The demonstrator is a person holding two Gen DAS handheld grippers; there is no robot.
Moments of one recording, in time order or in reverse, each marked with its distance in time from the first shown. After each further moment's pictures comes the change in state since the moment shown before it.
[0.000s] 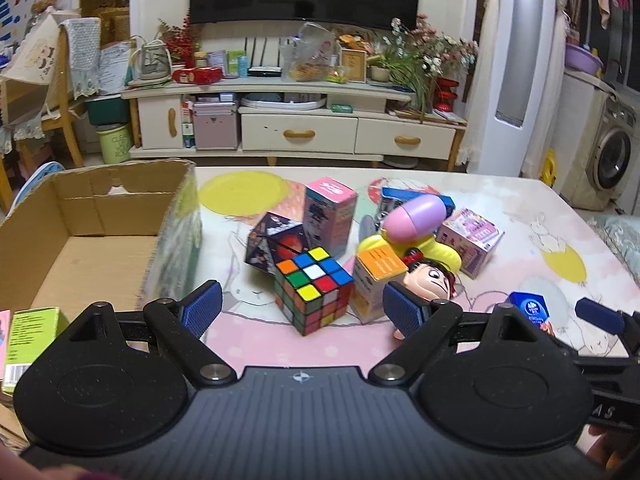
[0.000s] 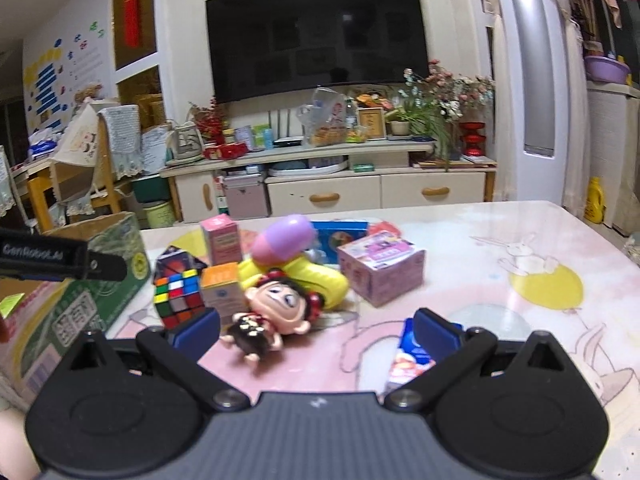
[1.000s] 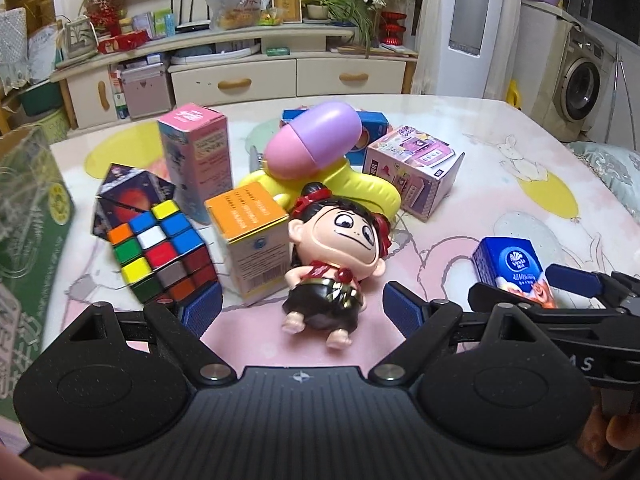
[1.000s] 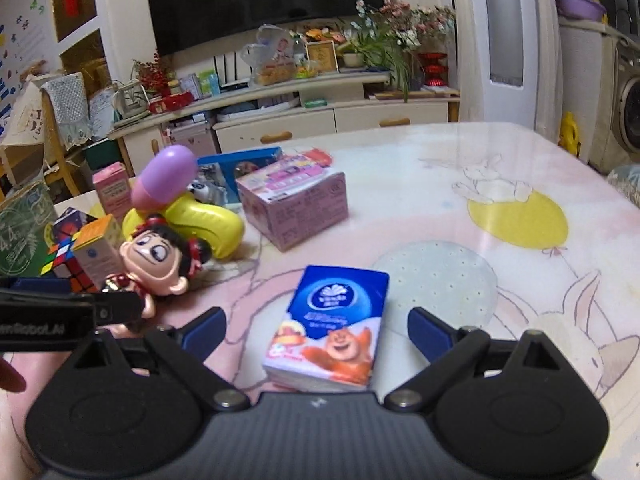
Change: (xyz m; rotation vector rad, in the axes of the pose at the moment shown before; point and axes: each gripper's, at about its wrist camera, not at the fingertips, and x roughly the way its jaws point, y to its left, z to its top) left arm 0.088 -0.082 -0.020 0.130 0.155 -0.108; right arm 0.062 -0.070 -0.016 0.092 0.198 -0.075
